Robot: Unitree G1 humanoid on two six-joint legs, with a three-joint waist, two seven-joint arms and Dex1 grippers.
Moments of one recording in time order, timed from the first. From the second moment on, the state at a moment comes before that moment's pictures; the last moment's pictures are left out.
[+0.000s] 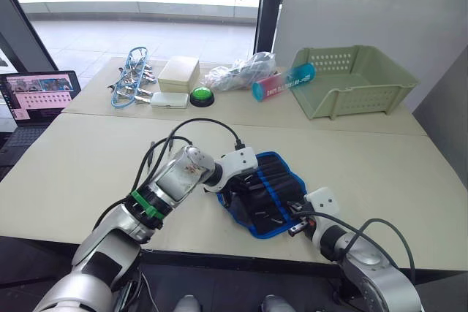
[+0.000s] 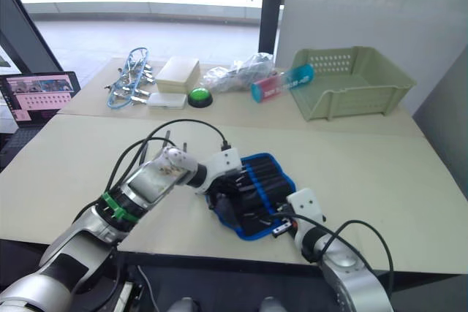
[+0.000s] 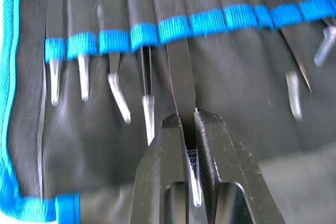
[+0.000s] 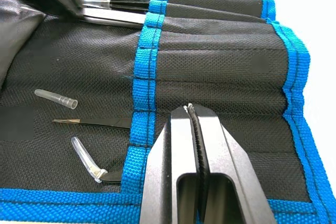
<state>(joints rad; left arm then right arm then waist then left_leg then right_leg) -0.88 0.41 -0.57 0.13 -0.08 0.81 -0.96 0.10 -0.38 0.07 -0.54 0.22 0.66 0.32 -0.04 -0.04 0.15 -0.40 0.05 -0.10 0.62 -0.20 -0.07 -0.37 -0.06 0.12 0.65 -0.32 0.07</state>
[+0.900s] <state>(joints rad) -0.81 0.32 -0.45 0.20 -0.07 0.77 -0.86 0.12 -0.40 0.09 -0.58 0.22 0.72 0.32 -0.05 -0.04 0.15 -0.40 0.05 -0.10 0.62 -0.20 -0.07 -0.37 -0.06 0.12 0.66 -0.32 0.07</state>
